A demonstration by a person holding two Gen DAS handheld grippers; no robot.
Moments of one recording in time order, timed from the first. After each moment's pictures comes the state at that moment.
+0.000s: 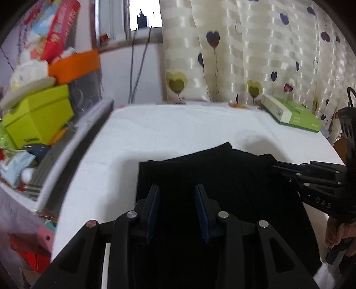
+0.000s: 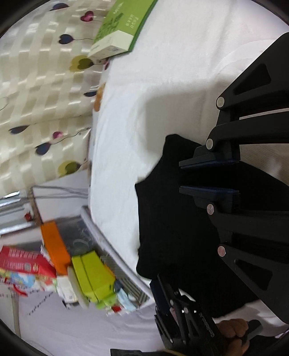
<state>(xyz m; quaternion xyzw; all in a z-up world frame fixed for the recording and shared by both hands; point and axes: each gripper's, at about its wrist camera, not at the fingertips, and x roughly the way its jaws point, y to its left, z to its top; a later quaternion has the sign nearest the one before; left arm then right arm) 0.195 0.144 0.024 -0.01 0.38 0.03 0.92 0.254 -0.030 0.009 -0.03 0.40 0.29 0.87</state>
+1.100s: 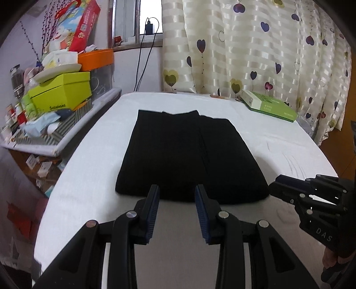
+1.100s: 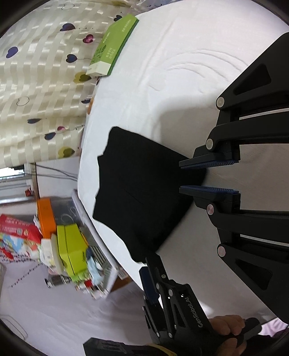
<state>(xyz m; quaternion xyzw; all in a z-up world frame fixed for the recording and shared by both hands) 0.040 0.092 0.039 -0.05 0.36 0.05 0.93 0.080 -0.061 0.032 -0.08 0.38 0.29 0.88</state>
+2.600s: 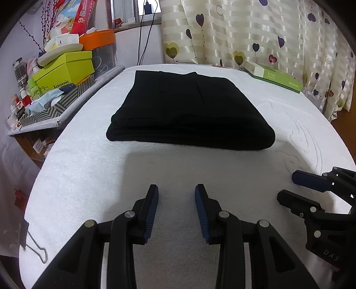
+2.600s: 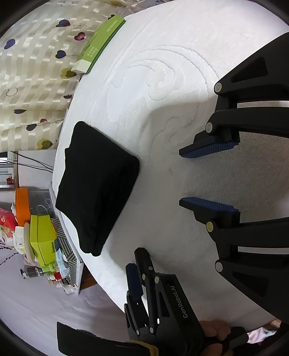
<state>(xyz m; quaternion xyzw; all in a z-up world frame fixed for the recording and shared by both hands) 0.016 0.062 -0.005 -0.02 0.42 0.08 0.91 0.039 -0.073 -0.008 -0.13 0.41 0.29 0.86</state>
